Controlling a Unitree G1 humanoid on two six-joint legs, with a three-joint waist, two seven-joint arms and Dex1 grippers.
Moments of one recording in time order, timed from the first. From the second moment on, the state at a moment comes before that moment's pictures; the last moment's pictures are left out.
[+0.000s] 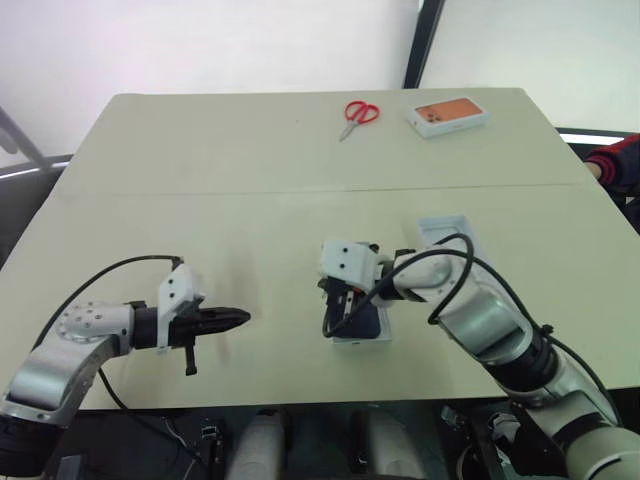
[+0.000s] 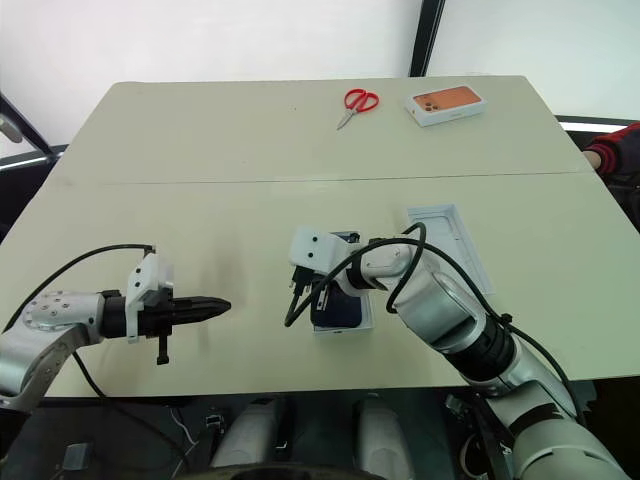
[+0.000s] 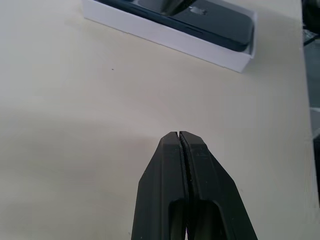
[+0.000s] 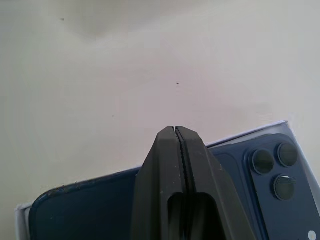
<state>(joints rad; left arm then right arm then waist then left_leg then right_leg) 0.00 0.89 0.03 -0.25 -0.55 0.33 -1.11 -0.67 -0.52 0.54 -0.47 -0.01 1.07 0.85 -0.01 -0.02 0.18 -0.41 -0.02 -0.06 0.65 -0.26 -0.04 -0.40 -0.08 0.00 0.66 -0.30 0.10</state>
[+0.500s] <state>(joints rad) 0.00 0.85 0.04 -0.26 -0.54 0.32 -1.11 -0.70 -0.58 0.58 -0.48 0.03 1.13 0.84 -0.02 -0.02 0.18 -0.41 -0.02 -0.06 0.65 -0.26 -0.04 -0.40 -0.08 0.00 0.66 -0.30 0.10</state>
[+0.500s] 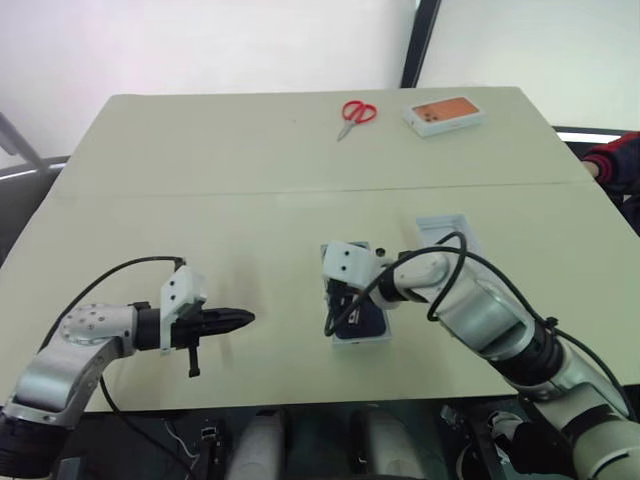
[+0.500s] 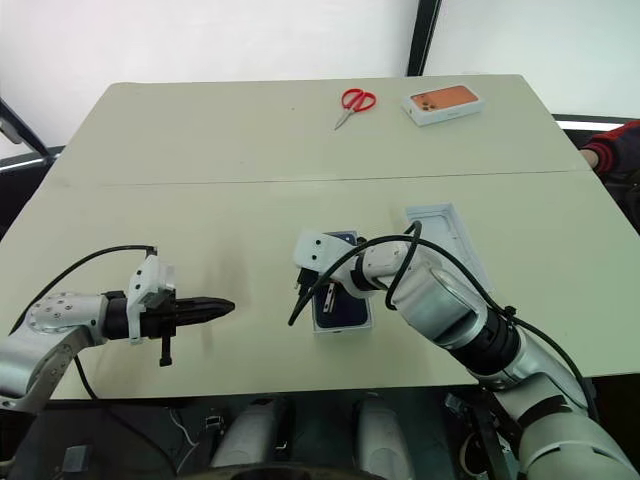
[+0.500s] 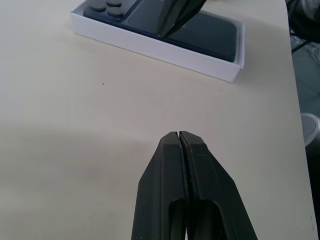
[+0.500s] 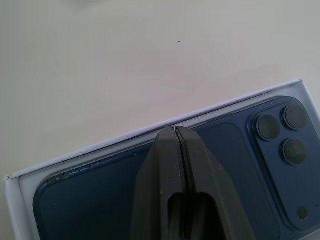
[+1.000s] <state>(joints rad) -0.17 0.69 -0.09 -0.34 -0.49 0.65 -0.82 -0.50 -0.86 0.29 -0.44 0.07 0.75 0.90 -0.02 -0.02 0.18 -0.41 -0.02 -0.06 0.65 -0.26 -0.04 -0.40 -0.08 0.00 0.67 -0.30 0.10</state>
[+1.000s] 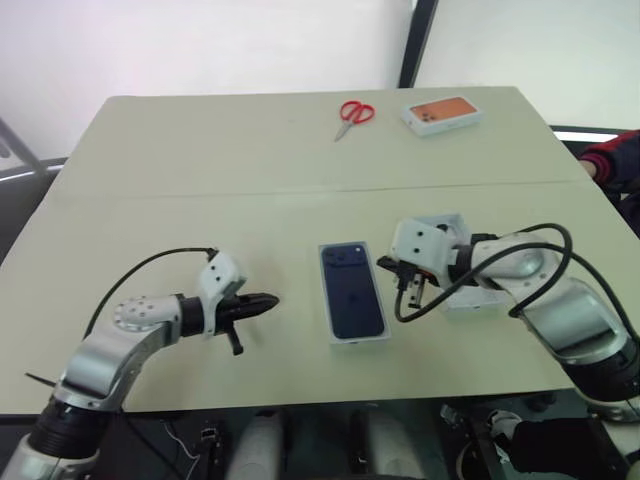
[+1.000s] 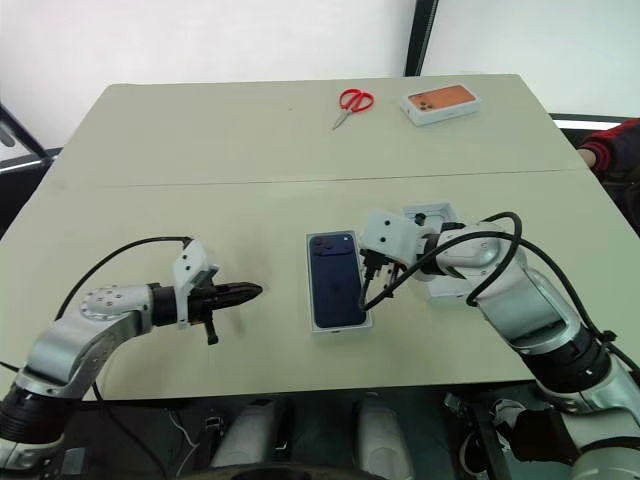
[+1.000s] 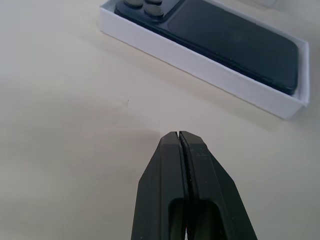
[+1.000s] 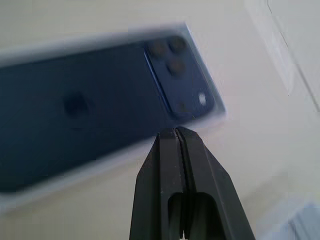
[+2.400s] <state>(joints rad) -0.60 0.30 -0.46 -0.04 -0.21 0.76 -0.82 -0.34 -0.97 0.25 -0.36 -0.07 0.62 0.97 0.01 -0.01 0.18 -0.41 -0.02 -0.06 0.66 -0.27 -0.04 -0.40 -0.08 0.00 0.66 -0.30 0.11</state>
